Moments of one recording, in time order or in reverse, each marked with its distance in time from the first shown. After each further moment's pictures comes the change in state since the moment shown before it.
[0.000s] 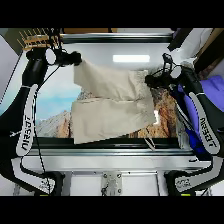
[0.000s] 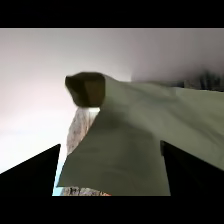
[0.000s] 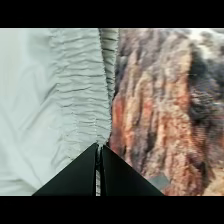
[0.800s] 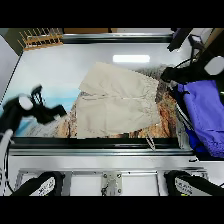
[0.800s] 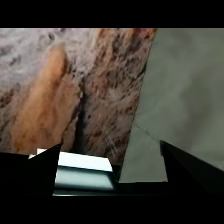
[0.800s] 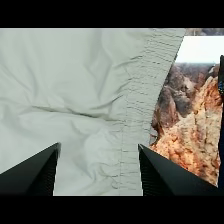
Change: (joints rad) left arm 0.289 0.570 -1.059 -0.247 -0.177 0.018; right arm -0.047 0.410 -0.054 -0.064 0.228 -0.100
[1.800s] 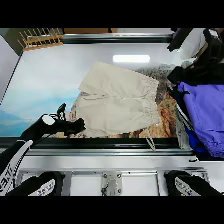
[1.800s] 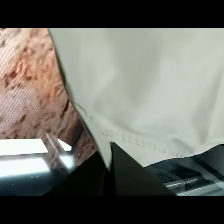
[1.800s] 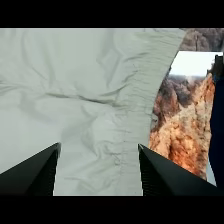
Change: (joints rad) left arm -0.188 -0.063 -0.235 -0.407 0.237 0.198; right arm -0.050 0.131 -0.032 0.027 0.114 -0.033
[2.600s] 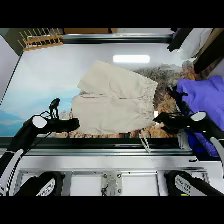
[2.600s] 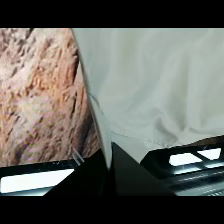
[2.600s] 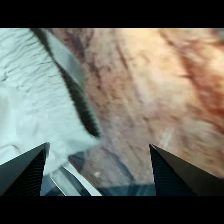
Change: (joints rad) left arm 0.022 0.179 -0.006 0.127 -0.031 0.002; right arm -0.156 -0.072 -0.824 0.413 -0.386 0.016
